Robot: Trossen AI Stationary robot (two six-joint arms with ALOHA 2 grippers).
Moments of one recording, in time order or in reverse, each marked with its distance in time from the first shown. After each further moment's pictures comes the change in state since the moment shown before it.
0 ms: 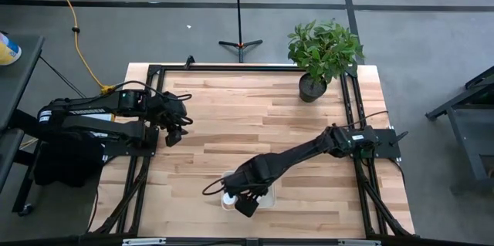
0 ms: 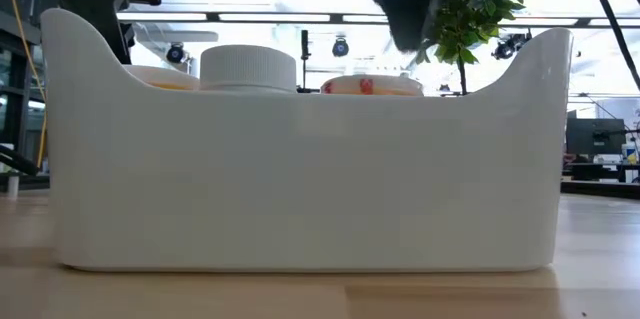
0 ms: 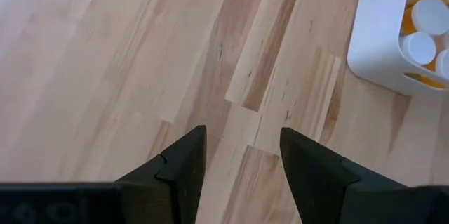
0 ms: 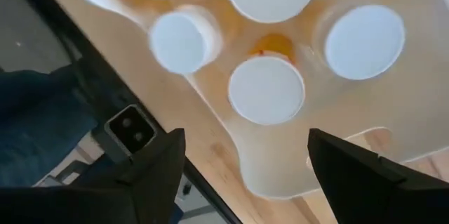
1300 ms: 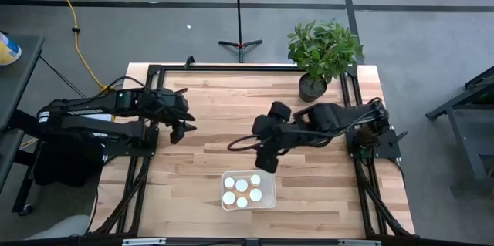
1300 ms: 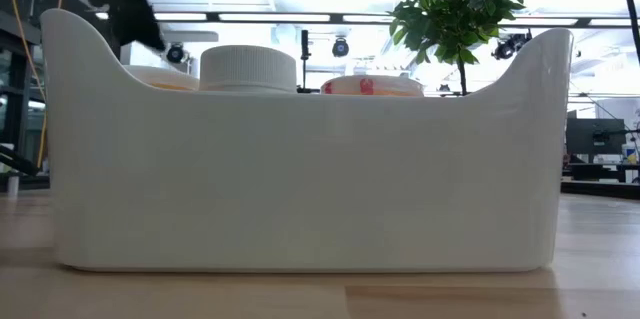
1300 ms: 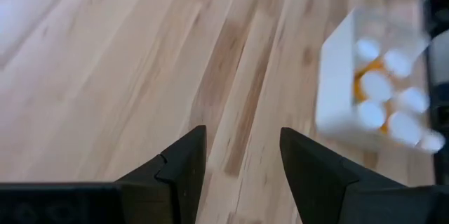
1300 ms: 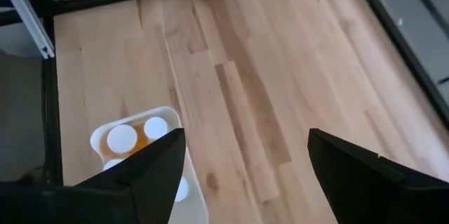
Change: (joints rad) left arm 0.000 -0.026 0.000 0.199 -0.004 0.012; right arm -0.058 -0.438 0.019 0.005 0.631 -0.501
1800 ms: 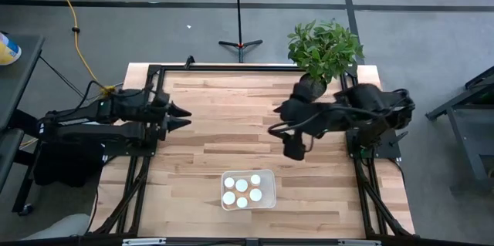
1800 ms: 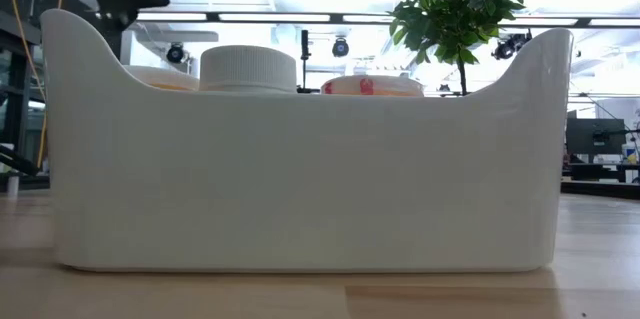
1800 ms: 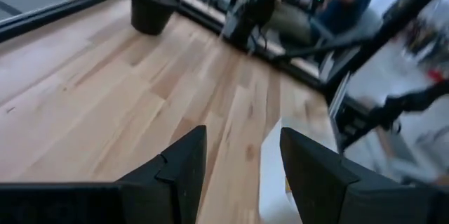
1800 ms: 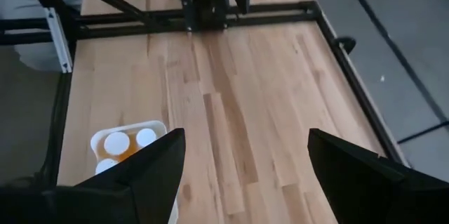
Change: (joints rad) left arm 0.000 -0.358 -0.207 0.331 0.006 -0.160; right arm 0.016 -0.181 0.000 -0.012 0.052 -0.170
